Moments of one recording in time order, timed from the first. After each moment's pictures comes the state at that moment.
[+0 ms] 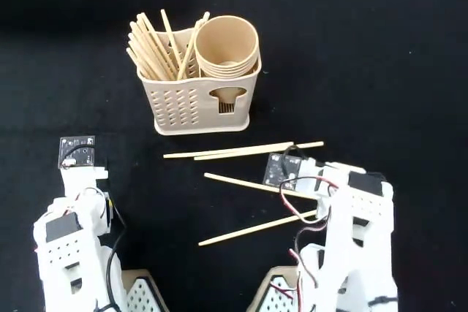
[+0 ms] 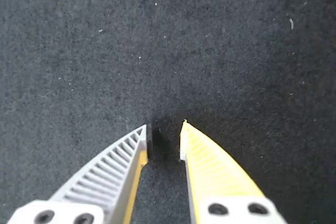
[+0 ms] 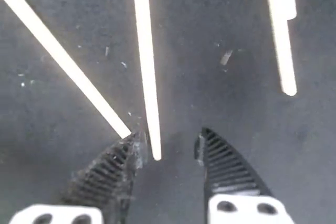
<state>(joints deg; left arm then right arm) -27.6 -67.3 89.8 51.0 -18.4 17.1 -43.6 70.0 57.6 91.8</state>
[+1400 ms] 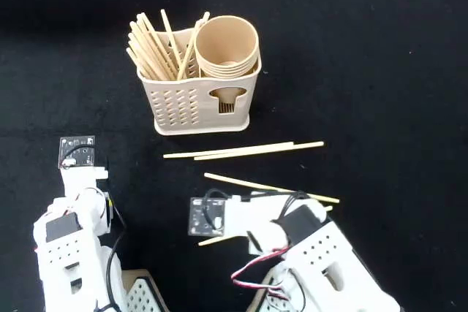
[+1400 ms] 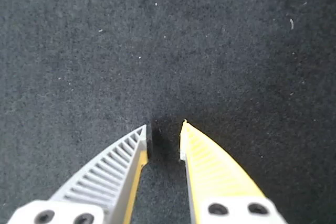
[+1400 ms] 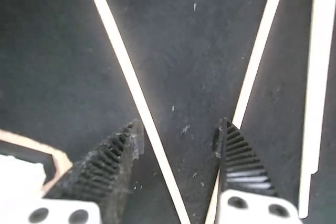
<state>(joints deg) -27.6 -67.3 89.9 51.0 -18.4 -33.1 -65.8 76.9 73.9 54.0</state>
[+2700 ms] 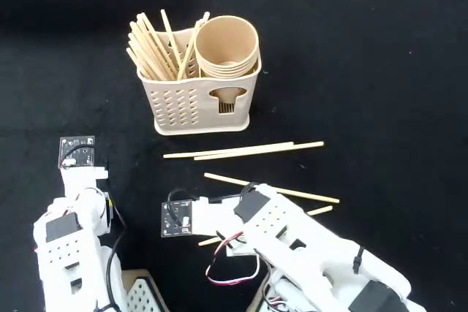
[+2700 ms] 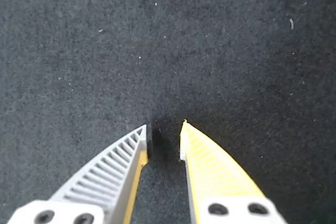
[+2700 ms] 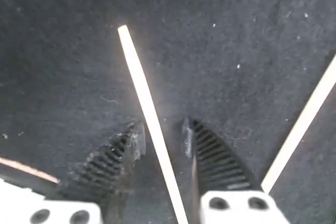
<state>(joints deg) -27.6 -67.3 89.9 51.0 -18.4 -44.0 -33.5 71.3 58.1 47.5</state>
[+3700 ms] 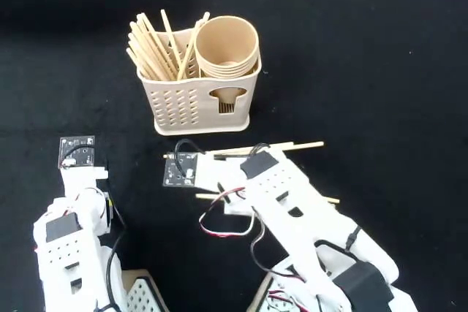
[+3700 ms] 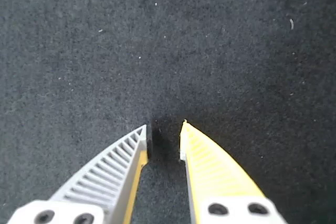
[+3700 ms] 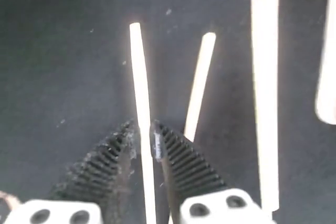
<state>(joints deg) -27.6 -67.3 89.9 51.0 -18.4 -31.6 -23.0 55.8 55.8 53.3</state>
